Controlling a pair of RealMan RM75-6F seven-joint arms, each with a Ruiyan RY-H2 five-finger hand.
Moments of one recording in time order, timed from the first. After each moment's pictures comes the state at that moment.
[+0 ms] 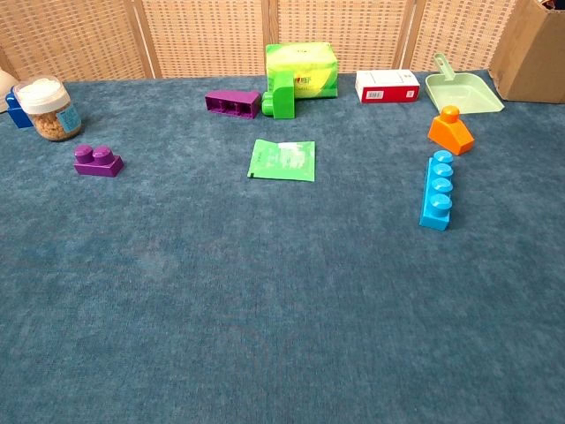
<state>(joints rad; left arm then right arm) -0.09 -1.20 -0.05 -1.66 1.48 1.50 0.15 0.22 -1.18 0.15 -1.68 -1.37 1.41 -0.19</state>
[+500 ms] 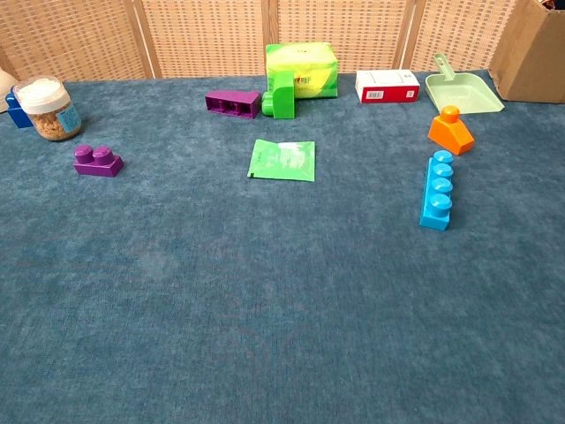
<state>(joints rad) -0.08 -1.20 -0.05 -1.65 1.49 1.52 0.14 0.24 -1.16 0.15 -1.68 -1.43 1.39 -0.11</state>
